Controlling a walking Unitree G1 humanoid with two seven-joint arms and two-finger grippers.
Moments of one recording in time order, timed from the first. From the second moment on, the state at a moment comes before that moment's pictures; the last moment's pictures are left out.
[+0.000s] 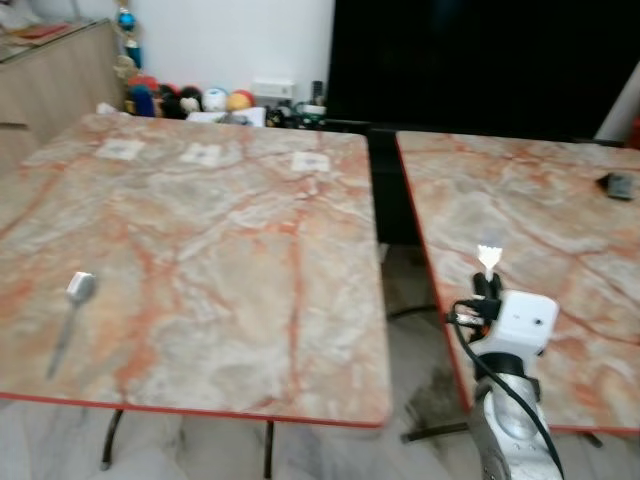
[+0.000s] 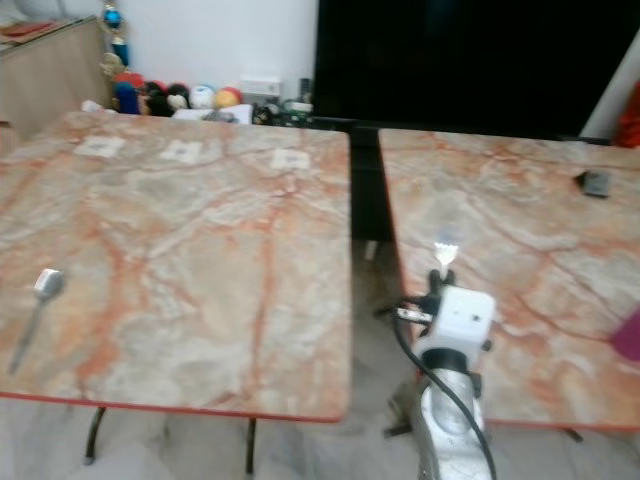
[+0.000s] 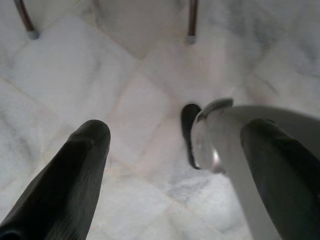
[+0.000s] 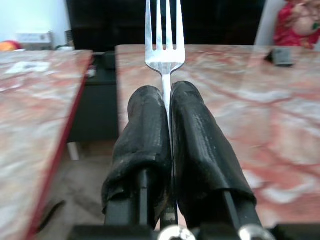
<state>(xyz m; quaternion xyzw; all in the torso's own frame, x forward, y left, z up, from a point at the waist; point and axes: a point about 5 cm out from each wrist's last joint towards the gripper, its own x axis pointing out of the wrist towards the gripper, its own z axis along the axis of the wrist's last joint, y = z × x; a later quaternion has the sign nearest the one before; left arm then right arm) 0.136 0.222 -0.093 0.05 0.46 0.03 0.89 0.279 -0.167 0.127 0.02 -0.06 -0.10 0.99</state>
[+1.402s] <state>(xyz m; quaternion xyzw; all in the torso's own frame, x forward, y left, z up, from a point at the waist) 0.135 0.224 -0.093 0.05 0.46 0.04 0.89 0.276 -0.183 0.160 -0.01 -0.15 -0.16 0.98</state>
